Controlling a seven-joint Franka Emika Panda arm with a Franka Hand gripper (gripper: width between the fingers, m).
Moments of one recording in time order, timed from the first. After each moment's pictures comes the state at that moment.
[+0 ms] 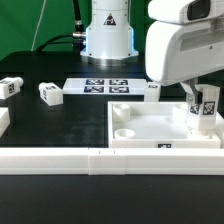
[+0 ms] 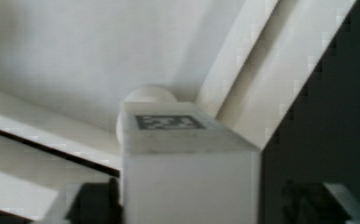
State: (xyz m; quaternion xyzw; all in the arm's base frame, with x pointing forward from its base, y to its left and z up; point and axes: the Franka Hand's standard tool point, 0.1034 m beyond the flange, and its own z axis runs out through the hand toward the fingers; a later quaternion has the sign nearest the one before) arm 0.610 0.124 0.083 -0.97 -0.23 0.00 0.05
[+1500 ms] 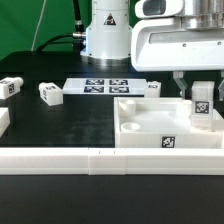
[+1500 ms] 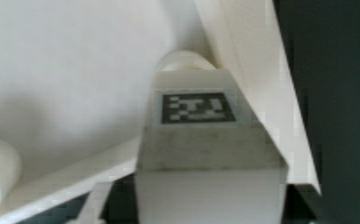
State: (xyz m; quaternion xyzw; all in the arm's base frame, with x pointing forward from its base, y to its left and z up) arm 0.605 0.110 0.080 -0.96 0.27 -0.03 0.06
